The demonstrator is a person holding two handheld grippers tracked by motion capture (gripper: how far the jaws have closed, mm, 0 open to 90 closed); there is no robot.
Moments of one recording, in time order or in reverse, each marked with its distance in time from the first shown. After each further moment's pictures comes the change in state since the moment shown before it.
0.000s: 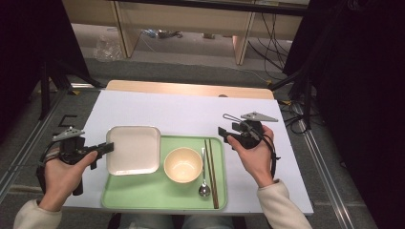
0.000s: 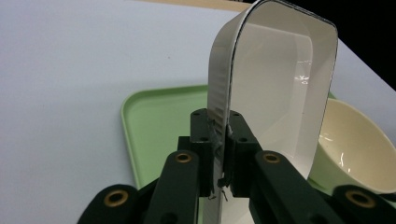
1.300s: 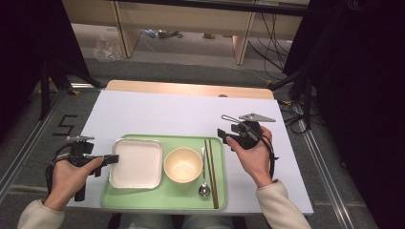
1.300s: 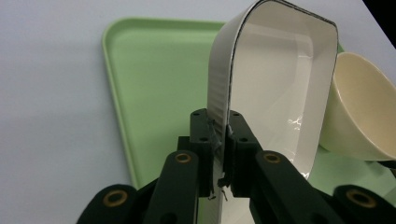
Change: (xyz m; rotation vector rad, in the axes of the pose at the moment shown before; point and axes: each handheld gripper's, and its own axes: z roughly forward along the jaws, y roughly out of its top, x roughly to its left) left arm 0.012 -0.016 0.026 0.213 -0.039 -0.089; right arm -0.002 -0.004 0.006 0.028 -0.008 -0.002
